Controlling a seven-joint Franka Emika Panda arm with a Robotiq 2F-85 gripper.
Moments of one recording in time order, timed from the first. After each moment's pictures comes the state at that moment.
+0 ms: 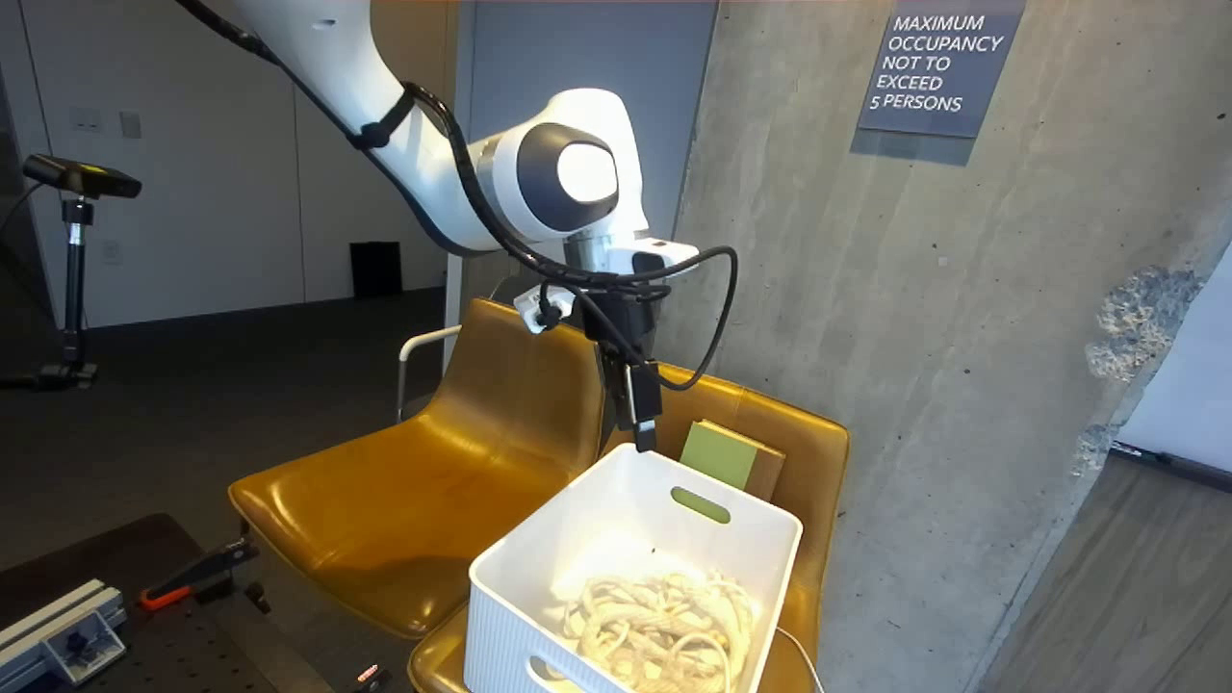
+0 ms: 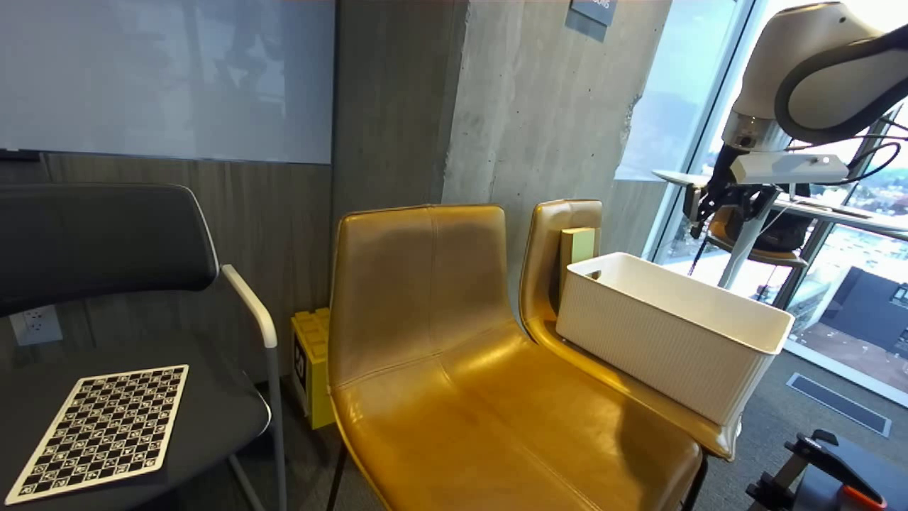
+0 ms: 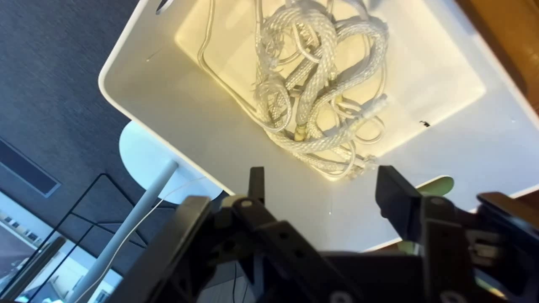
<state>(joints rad) -0.06 0.25 -0.23 -1.97 -0.36 2.36 0.65</state>
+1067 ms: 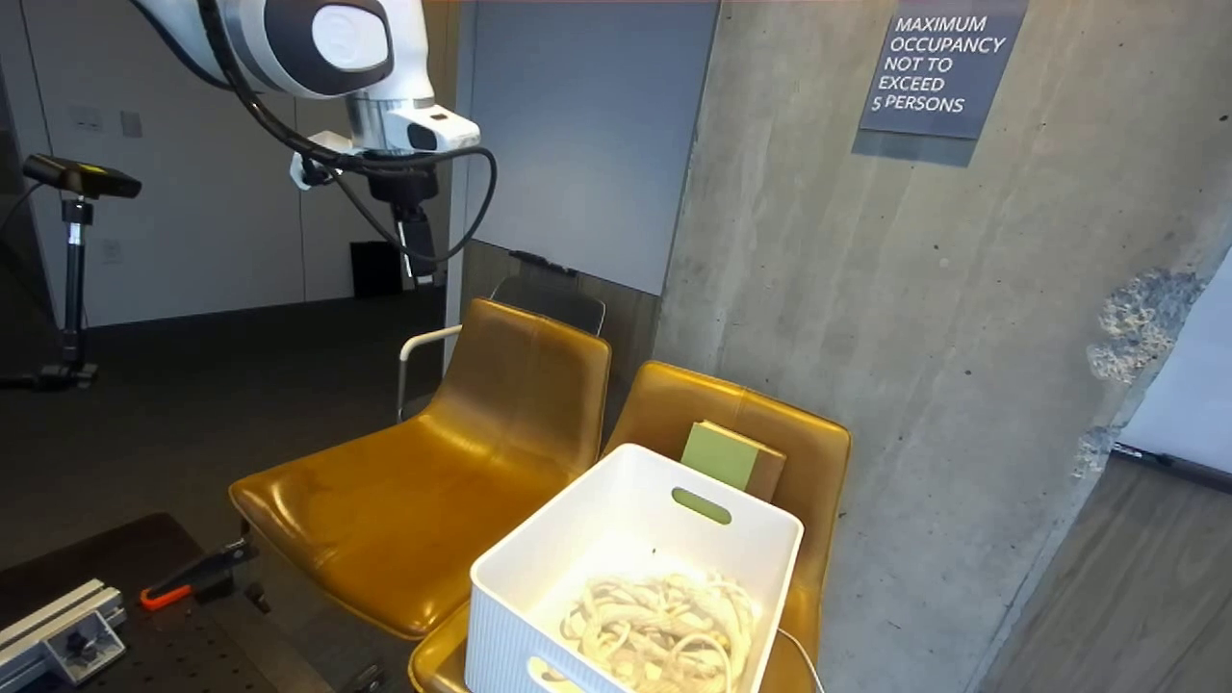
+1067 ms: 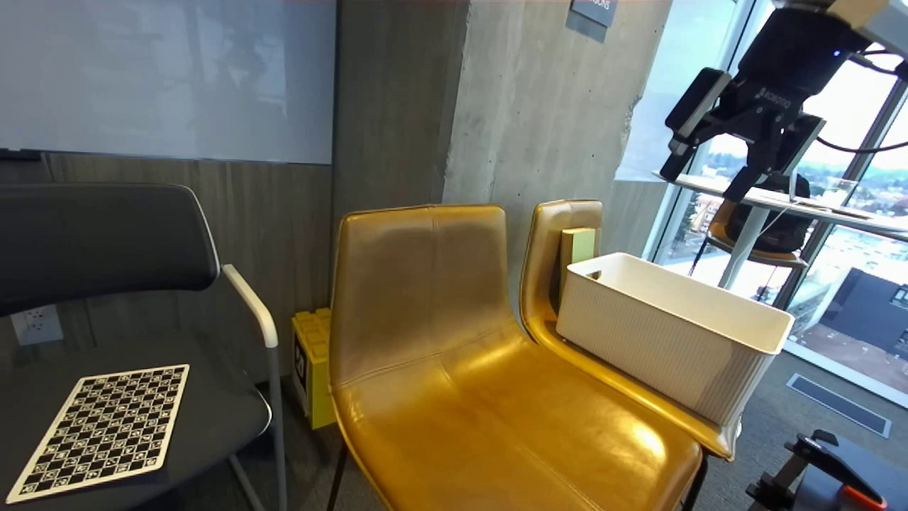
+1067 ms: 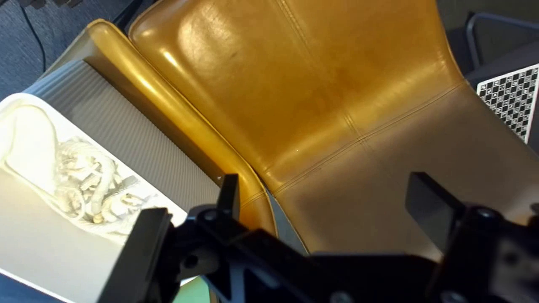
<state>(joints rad) 0.06 -0.16 0.09 -2.24 -0.01 2.32 0.66</state>
